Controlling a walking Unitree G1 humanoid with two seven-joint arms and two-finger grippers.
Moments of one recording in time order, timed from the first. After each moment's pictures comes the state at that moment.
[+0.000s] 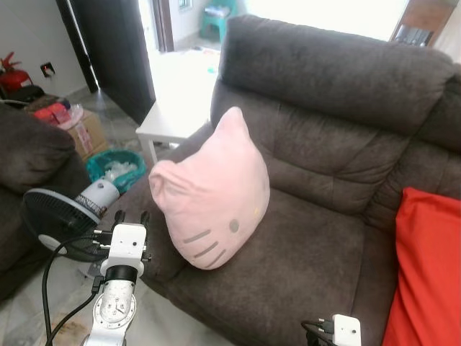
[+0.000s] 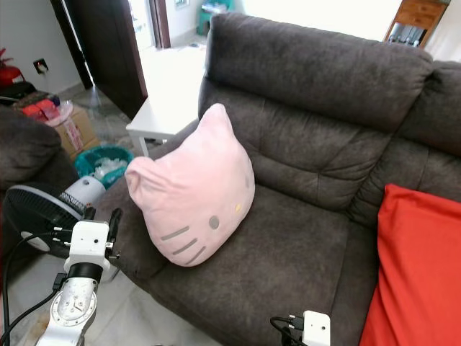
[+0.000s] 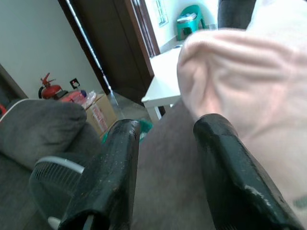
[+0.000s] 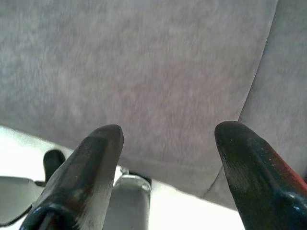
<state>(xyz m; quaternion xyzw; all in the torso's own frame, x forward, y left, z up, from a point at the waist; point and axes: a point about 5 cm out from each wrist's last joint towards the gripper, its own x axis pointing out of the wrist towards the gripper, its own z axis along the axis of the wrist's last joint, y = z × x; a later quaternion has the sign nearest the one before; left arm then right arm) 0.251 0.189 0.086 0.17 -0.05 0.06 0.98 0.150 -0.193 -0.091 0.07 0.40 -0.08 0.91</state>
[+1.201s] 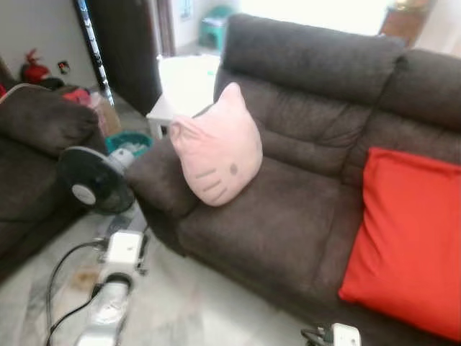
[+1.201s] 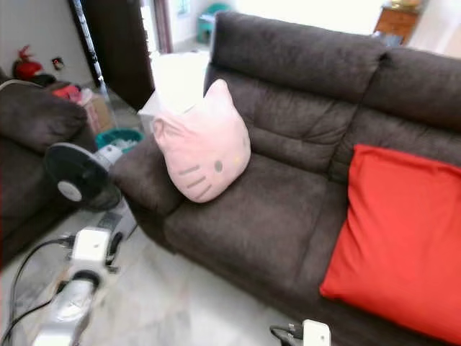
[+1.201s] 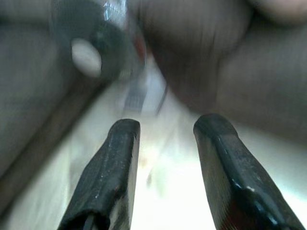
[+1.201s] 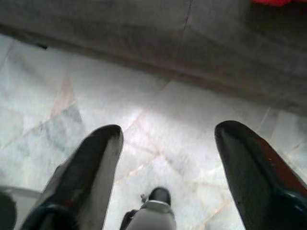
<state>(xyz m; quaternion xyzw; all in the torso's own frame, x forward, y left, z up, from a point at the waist) 0.238 0.232 -0.004 0.13 0.20 0.06 0.97 0.145 -0.193 -0.093 0.07 0.41 -0.08 0.90</state>
